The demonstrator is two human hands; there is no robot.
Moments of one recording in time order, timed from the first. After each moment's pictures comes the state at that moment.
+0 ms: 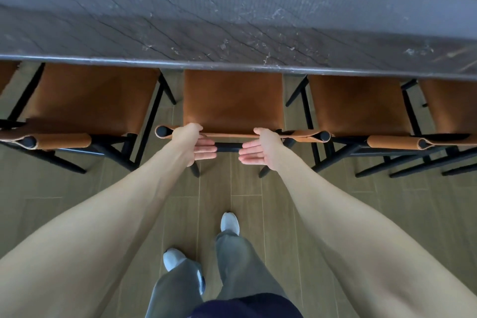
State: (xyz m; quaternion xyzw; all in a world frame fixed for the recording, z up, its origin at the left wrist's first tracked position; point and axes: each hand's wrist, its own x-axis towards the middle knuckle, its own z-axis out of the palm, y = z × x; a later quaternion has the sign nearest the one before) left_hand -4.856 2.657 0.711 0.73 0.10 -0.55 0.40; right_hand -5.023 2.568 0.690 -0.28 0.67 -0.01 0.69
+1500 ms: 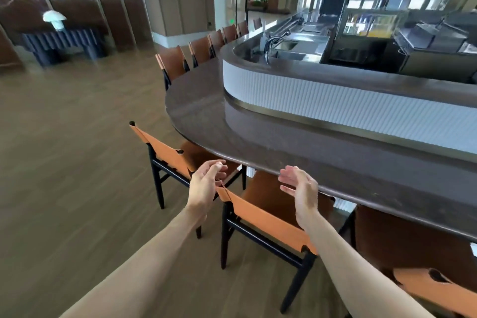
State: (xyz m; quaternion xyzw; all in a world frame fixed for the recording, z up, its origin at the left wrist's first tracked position) left_hand -4.379 3.099 0.894 0.71 -0.13 -0.17 0.67; right_hand -4.491 2.911 0.843 -0.52 0.37 -0.34 0.69
